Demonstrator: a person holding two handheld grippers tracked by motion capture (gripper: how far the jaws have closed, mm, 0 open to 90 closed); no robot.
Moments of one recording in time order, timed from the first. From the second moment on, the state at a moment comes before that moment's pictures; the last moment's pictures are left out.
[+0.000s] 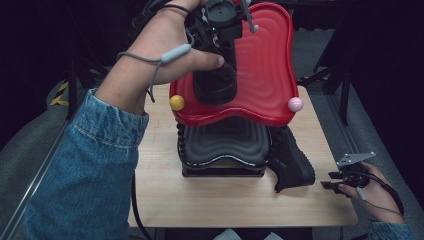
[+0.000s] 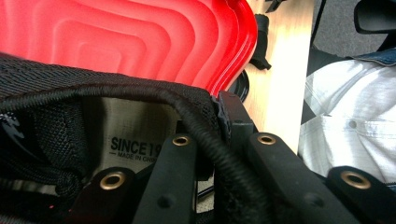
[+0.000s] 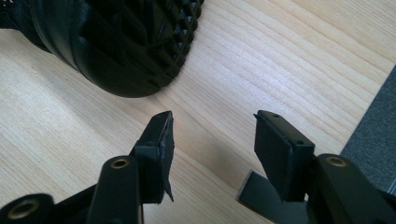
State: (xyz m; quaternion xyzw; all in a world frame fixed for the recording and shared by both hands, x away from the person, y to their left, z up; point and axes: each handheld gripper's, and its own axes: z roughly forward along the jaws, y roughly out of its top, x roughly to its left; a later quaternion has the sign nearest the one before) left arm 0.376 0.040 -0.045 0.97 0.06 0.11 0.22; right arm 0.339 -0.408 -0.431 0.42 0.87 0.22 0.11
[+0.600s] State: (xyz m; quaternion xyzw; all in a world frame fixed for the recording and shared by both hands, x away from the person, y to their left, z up) left arm 0.395 0.024 -0.074 0.98 0.04 0.09 0.19; right arm 0.341 -0.406 -0.435 0.41 0.88 0.22 0.11
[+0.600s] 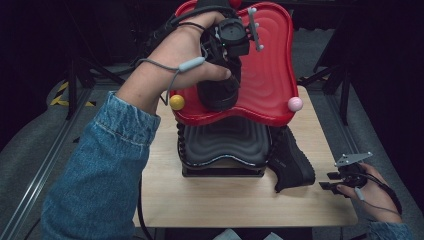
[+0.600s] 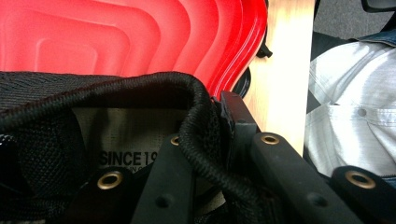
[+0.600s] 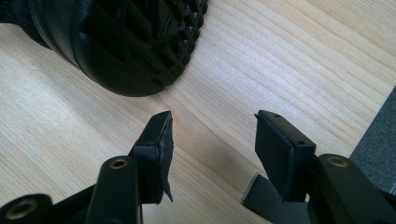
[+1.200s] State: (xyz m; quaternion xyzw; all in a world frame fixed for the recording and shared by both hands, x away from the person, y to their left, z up) left arm 0.402 0.025 -0.079 0.98 0.04 0.11 0.18; right arm 0.342 -0.407 -0.437 0.41 0.88 0.22 0.10
